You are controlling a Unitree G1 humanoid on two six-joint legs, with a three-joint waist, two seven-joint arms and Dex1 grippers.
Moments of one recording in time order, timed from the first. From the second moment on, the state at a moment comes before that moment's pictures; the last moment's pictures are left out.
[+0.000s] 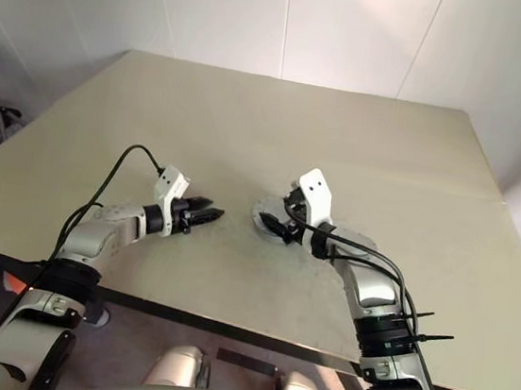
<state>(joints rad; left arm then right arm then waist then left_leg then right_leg) -0.42 0.34 -0.03 0.35 -0.29 0.44 -0.80 -0.35 -0.30 0.14 0.04 0.20 0.48 0.65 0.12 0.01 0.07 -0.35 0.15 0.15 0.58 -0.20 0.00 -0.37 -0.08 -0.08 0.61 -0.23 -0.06</state>
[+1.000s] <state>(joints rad) -0.42 0.34 -0.03 0.35 -0.29 0.44 -0.80 -0.38 -0.32 0.18 0.10 0.18 0.46 0.65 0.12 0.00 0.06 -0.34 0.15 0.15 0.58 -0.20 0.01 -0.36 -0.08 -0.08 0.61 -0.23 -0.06</state>
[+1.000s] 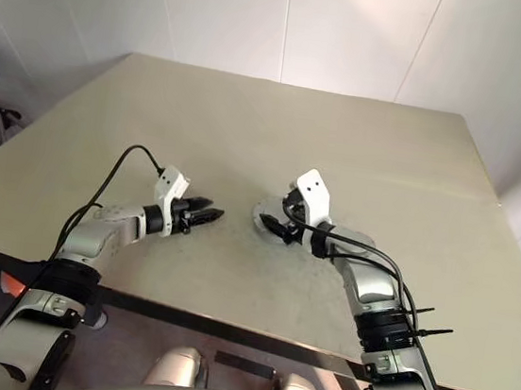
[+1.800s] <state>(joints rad) -0.40 0.33 -0.03 0.32 -0.29 0.45 -0.79 -0.41 -0.34 0.22 0.11 0.16 0.50 0.63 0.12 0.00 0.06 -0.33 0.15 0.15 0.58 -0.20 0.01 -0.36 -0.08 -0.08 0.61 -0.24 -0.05</state>
